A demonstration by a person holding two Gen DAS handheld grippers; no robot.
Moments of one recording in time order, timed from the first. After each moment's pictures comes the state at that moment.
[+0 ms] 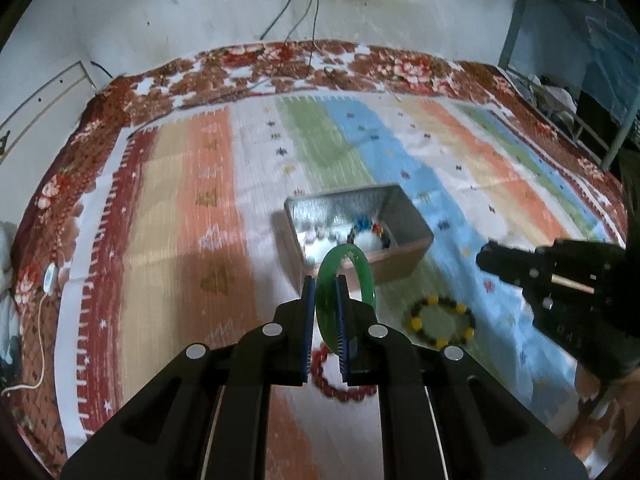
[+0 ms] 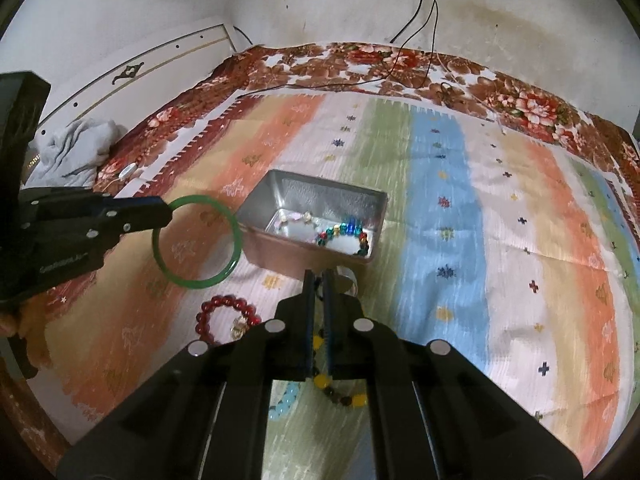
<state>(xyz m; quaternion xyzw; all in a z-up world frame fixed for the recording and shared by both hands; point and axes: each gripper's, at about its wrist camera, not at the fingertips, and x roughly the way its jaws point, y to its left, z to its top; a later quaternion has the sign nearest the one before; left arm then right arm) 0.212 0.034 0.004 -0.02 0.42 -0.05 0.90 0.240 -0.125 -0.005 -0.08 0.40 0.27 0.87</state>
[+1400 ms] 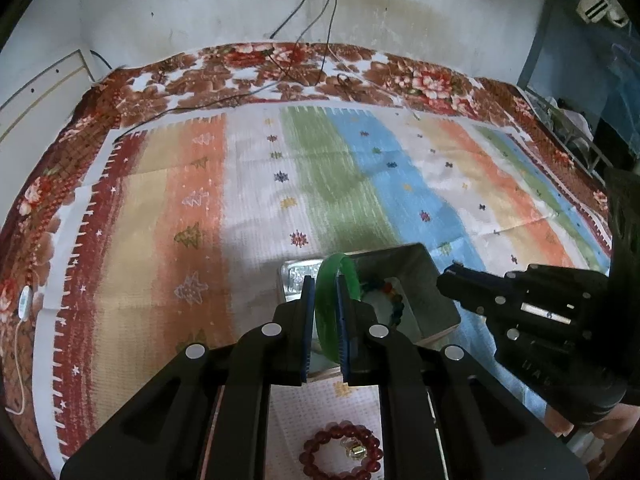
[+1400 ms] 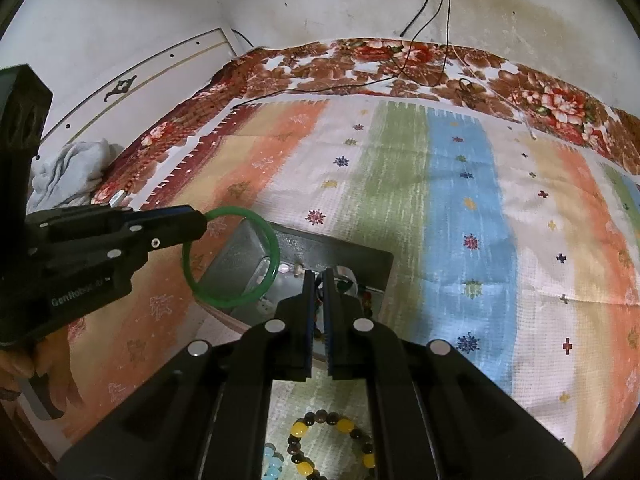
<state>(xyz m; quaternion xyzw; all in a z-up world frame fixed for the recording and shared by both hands) 0.294 0.032 -0.011 -0.05 0.43 -0.04 0.90 0.329 -0.104 -0.025 -0.05 0.41 0.30 0.86</state>
